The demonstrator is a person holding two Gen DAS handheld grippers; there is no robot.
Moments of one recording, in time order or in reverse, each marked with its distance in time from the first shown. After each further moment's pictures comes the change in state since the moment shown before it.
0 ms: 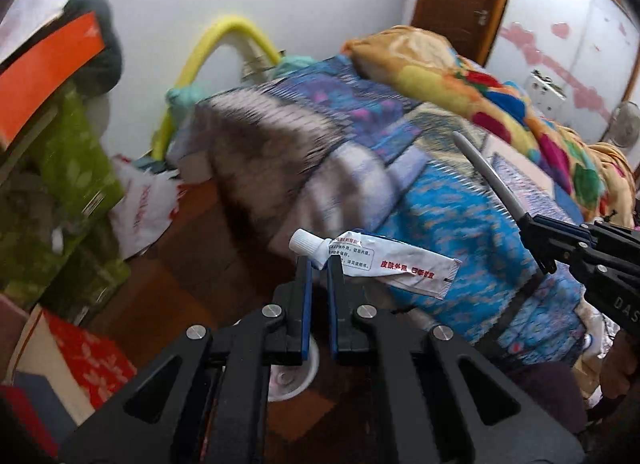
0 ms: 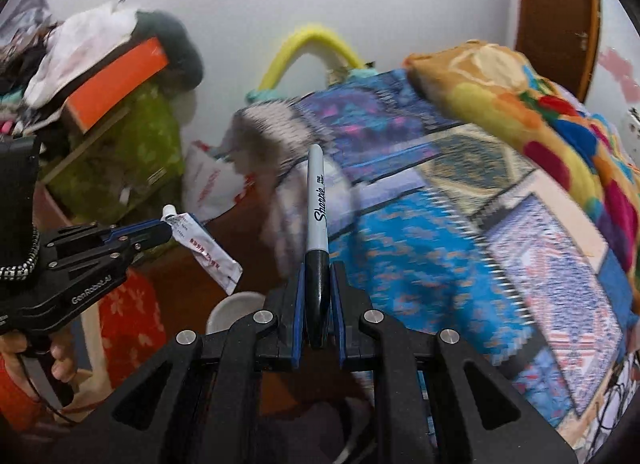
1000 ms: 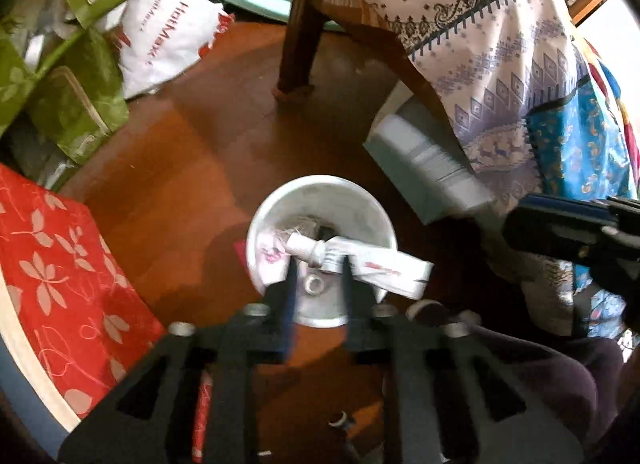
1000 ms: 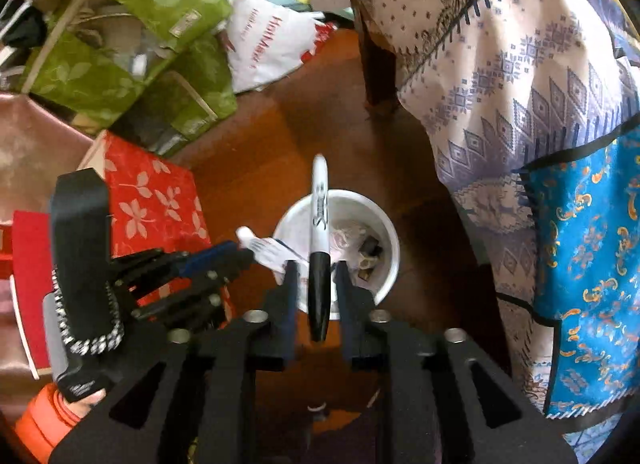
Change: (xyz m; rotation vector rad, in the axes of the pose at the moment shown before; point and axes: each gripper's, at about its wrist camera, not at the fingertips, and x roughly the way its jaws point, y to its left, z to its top) left arm 0.150 0.119 -0.124 -0.257 0.386 0.004; right arm 0.198 0.110 -0.034 -0.046 0.502 0.178
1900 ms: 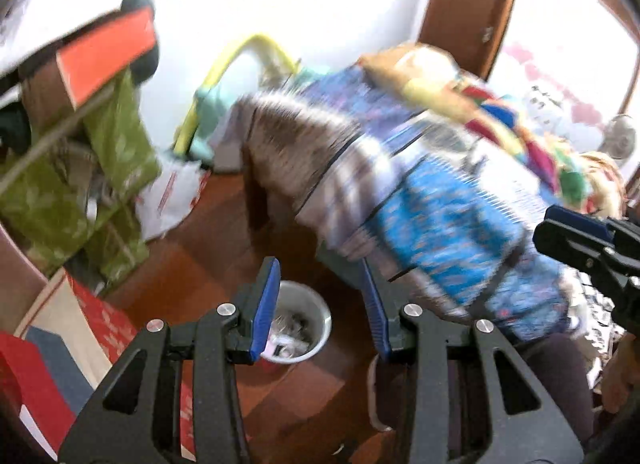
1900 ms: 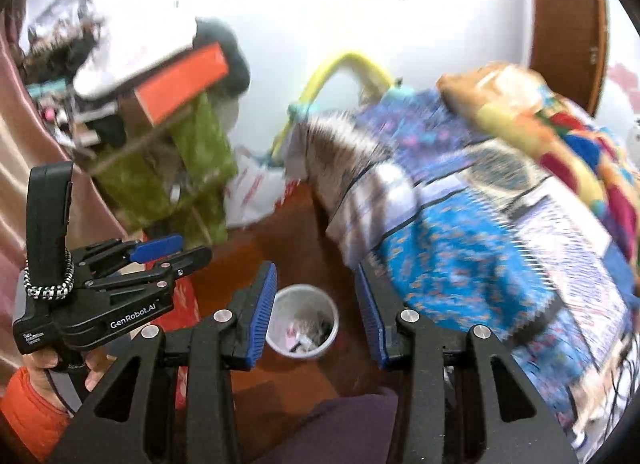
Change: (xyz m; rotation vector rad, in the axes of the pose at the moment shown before) left arm -0.264 -0.106 -0.055 0.240 -0.462 -0.041; right arm -0.259 0.021 -0.150 0.020 -0.615 -0.157
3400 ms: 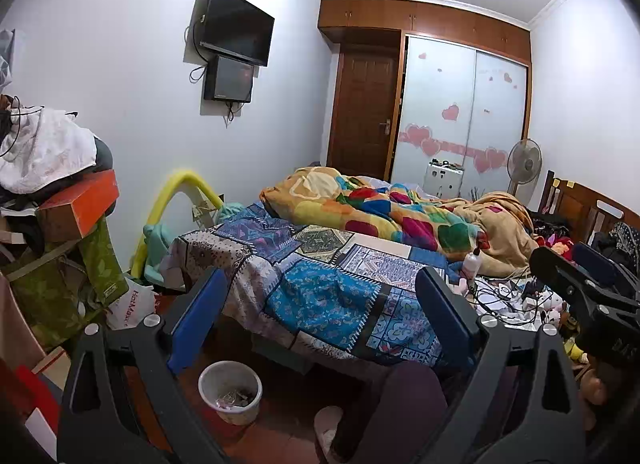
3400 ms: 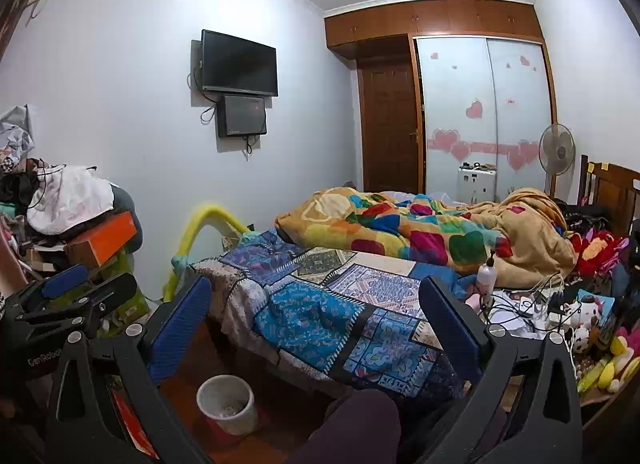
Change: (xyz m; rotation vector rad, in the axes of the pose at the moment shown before) left arm -0.233 -0.096 -0.068 0.178 -0.438 -0.212; right arm -0.240 0.044 -0.110 0.223 -0.531 -0.510
